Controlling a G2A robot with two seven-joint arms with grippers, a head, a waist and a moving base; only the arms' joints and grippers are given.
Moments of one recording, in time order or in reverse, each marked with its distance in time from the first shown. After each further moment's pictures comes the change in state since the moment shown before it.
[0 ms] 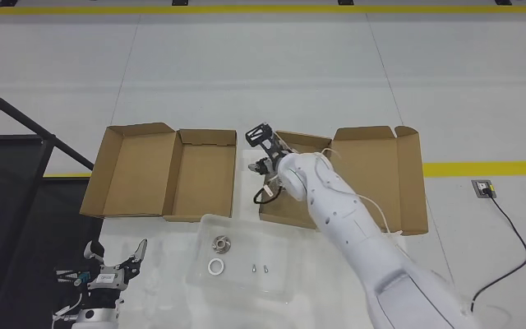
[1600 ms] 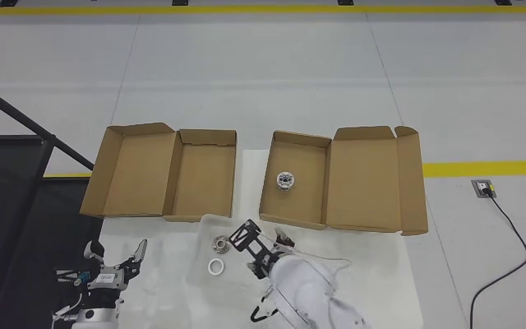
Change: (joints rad) left arm 0.000 0.000 0.000 0.000 0.000 0.000 0.000; right arm -0.782 0.159 0.017 -1.188 -0.458 0.128 0.763
